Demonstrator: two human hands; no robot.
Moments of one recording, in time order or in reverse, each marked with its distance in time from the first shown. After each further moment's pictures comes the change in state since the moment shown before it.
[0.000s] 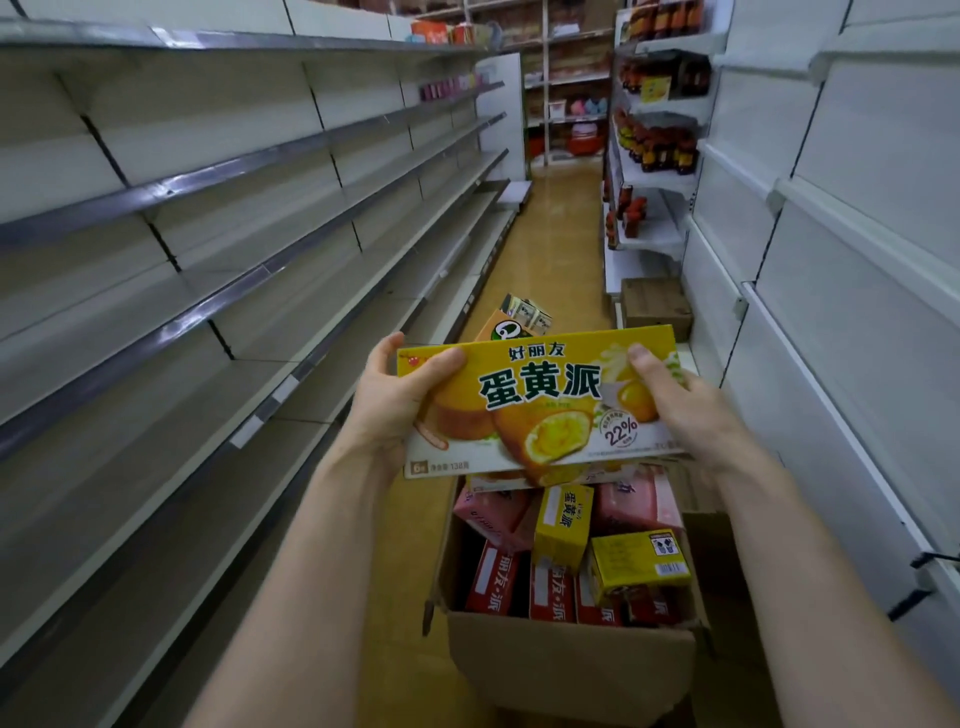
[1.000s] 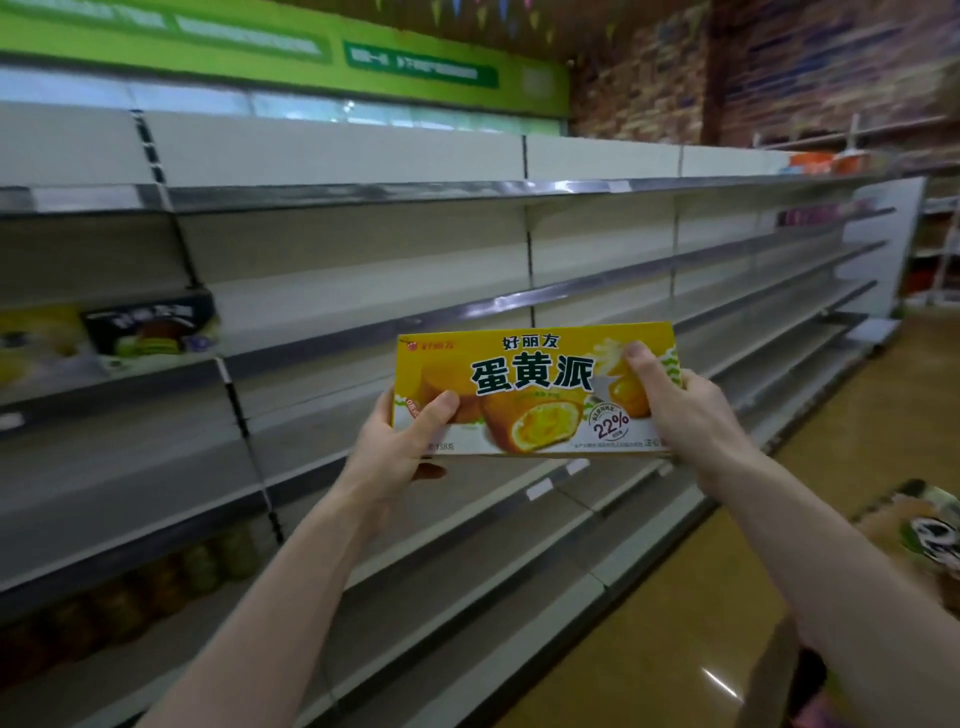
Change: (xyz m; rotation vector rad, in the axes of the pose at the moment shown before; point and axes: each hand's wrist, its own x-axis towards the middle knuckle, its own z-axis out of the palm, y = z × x) left_hand -0.131 0.114 -0.280 0.188 0.577 0.330; right_hand -0.056 -0.161 0.302 0.045 -0.578 -0.362
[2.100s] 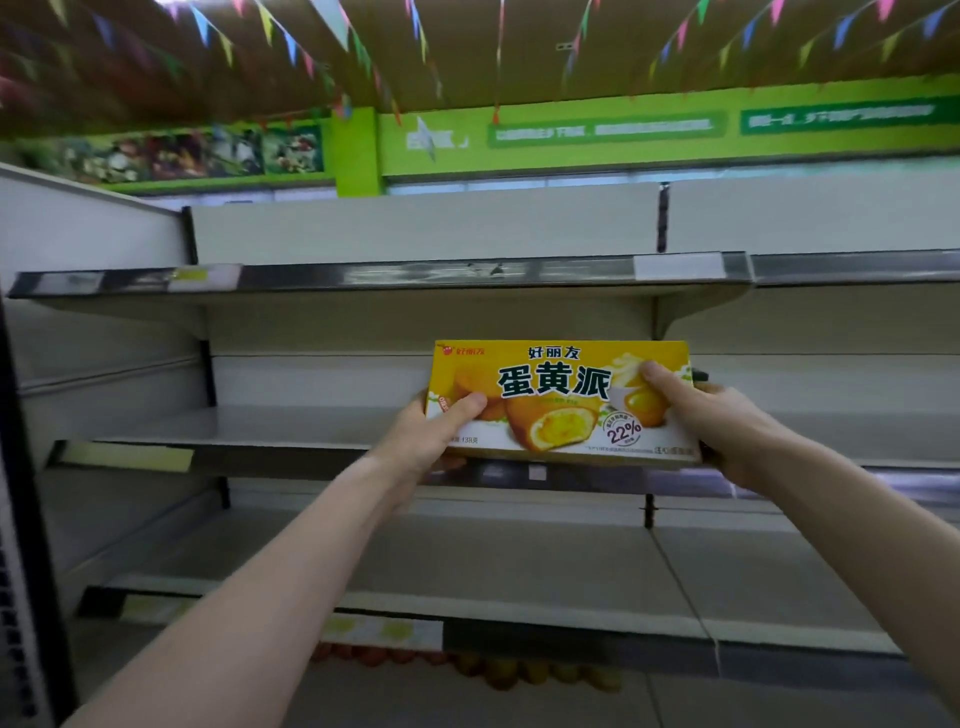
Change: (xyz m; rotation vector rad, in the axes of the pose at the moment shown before) left_hand 0.008 0.070 -0.470 0.159 0.638 0.067; right_hand 0.012 -0.164 0.500 0.202 -0.837 -0.054
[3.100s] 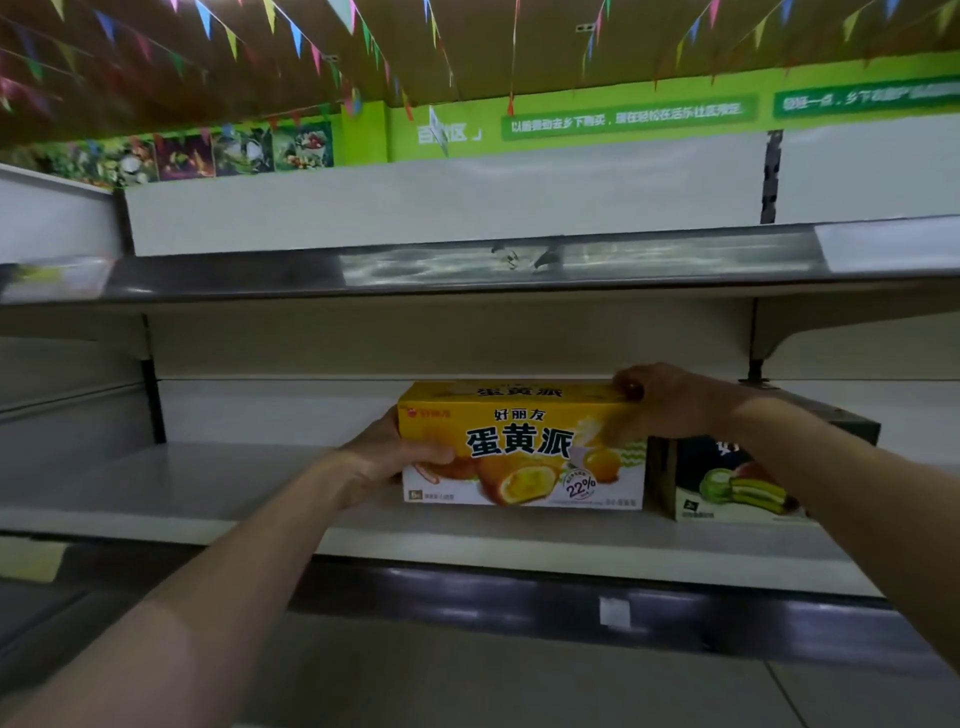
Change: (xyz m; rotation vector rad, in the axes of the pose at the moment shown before) left_hand 0.197 -0.051 -0.080 0.234 -0.118 -0.125; right_hand 0.214 -0.009 0.075 -0.961 -0.303 -0.147
